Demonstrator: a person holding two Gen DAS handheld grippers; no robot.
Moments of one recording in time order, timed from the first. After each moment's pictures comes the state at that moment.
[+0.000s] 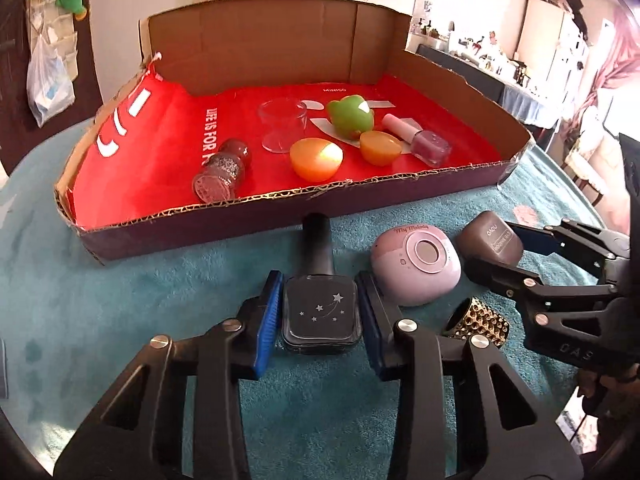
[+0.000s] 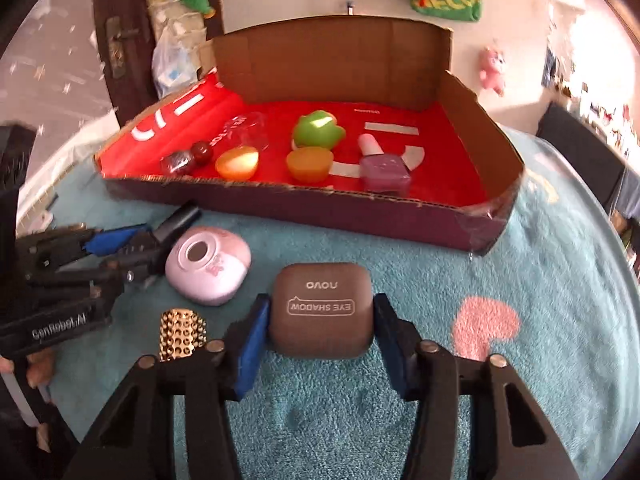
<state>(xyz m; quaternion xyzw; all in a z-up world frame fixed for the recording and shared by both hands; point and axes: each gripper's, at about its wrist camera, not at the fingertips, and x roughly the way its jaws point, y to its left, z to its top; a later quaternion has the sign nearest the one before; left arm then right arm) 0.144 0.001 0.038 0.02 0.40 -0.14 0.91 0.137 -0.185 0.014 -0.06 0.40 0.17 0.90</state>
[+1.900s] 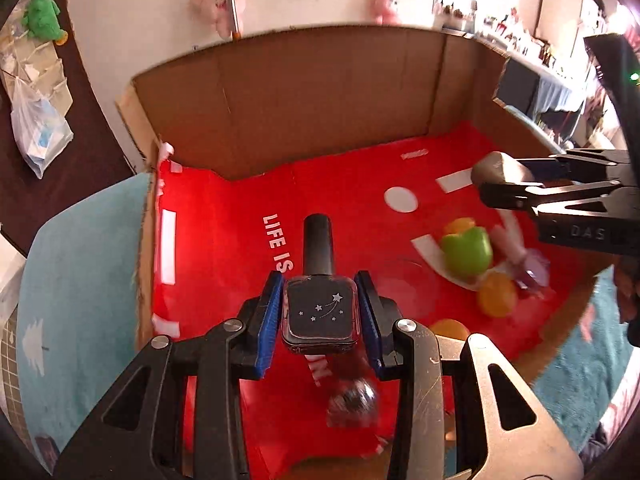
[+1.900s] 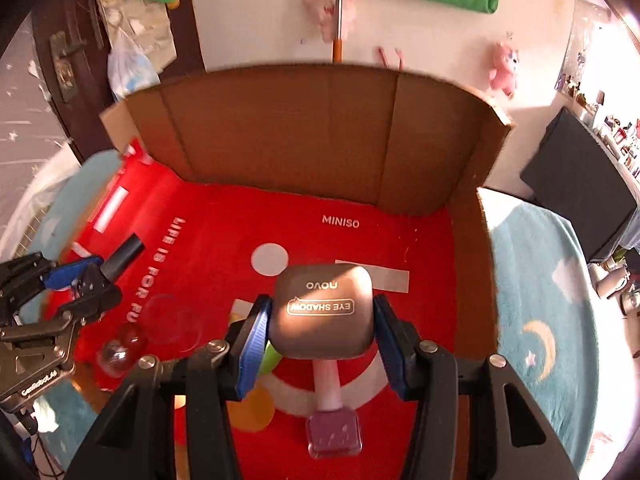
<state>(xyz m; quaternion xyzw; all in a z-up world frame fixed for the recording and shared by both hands) 0.309 0.032 0.088 0.07 0.45 -0.11 0.88 0.341 -0.155 0.084 -0.07 0.47 0.14 0.87</state>
